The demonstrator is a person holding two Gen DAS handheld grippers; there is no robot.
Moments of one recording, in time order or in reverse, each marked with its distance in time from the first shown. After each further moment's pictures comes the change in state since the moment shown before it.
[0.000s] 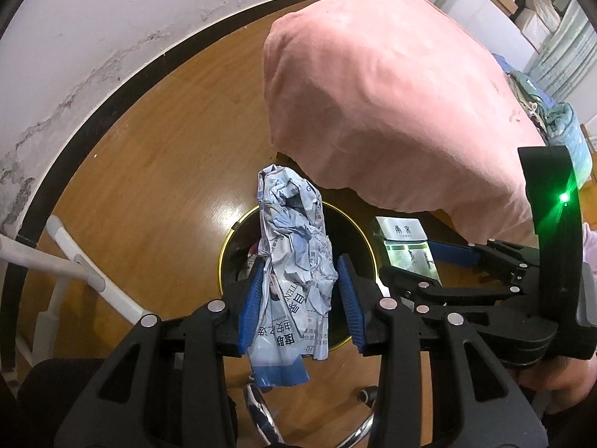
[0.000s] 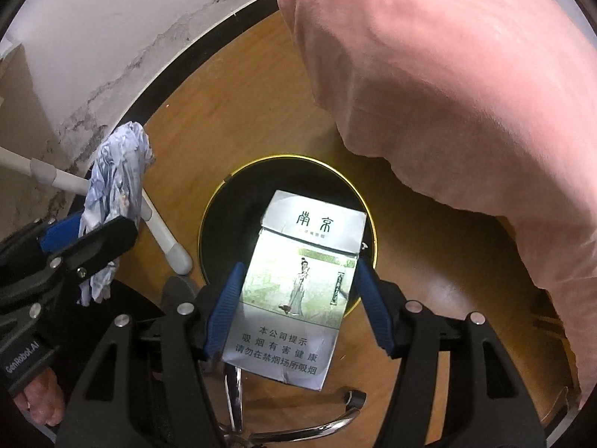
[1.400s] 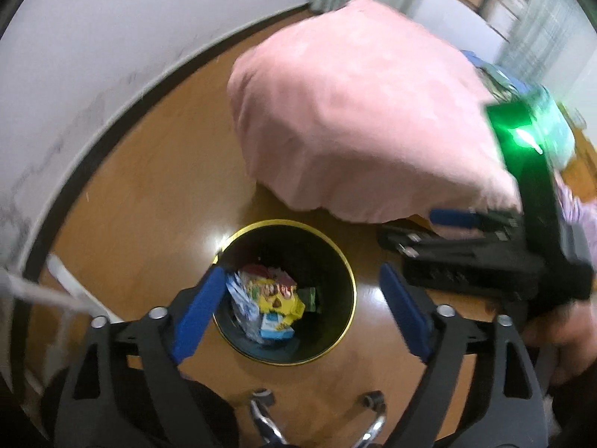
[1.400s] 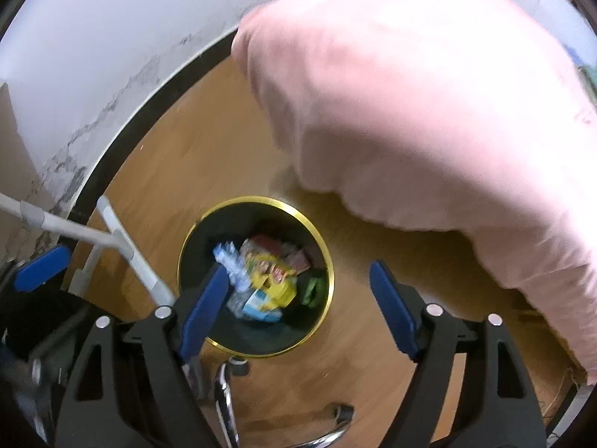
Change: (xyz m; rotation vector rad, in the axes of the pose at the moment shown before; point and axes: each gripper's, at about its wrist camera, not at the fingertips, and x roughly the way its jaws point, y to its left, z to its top) left arm -0.053 -0.042 -0.006 0.156 -0.118 -0.024; right arm -0.057 -0.027 0.004 0.102 -0.137 -0.108
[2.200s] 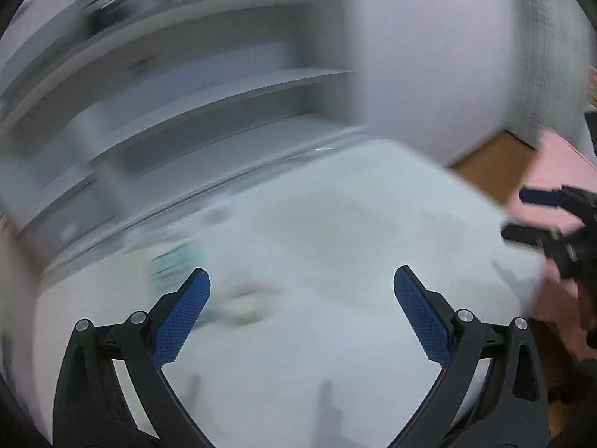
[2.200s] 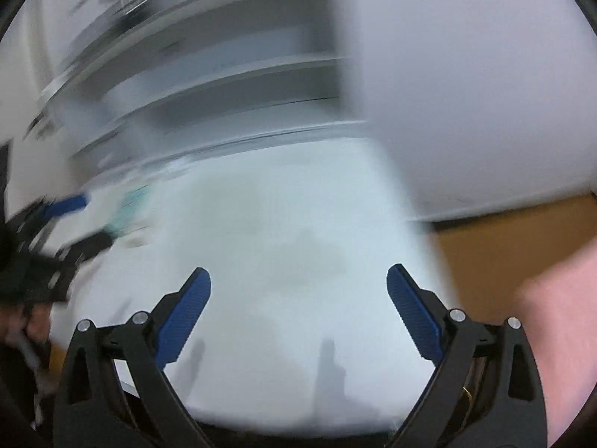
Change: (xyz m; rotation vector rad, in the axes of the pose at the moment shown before) left arm -0.426 0.240 -0.161 -0.459 -0.321 0.757; right arm -0.257 0.401 -0.023 -0.805 -0.327 0.596
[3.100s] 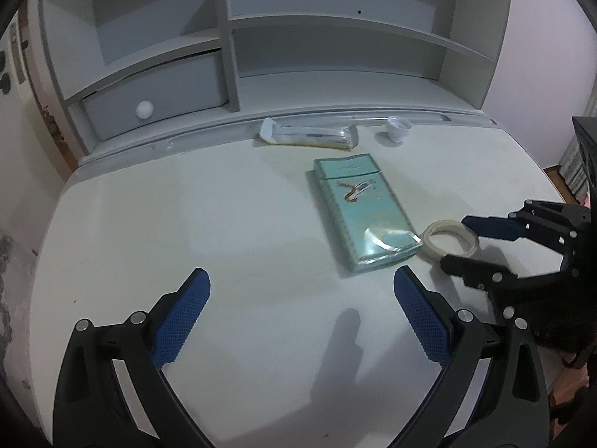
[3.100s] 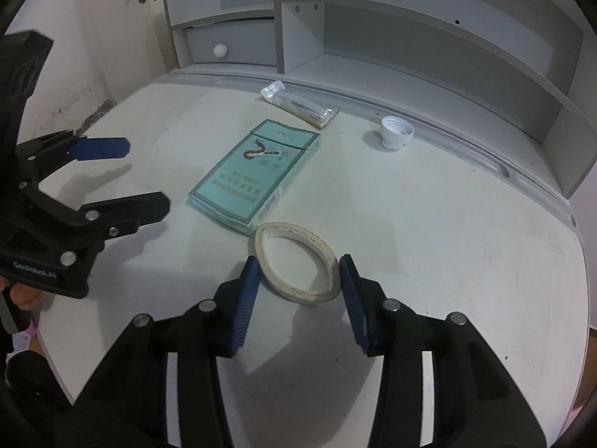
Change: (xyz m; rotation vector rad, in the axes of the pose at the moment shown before) left arm 0.037 0.128 -0.055 -0.234 0.152 0.074; right arm 0.142 0.191 0.039 -0.400 0.173 0.172
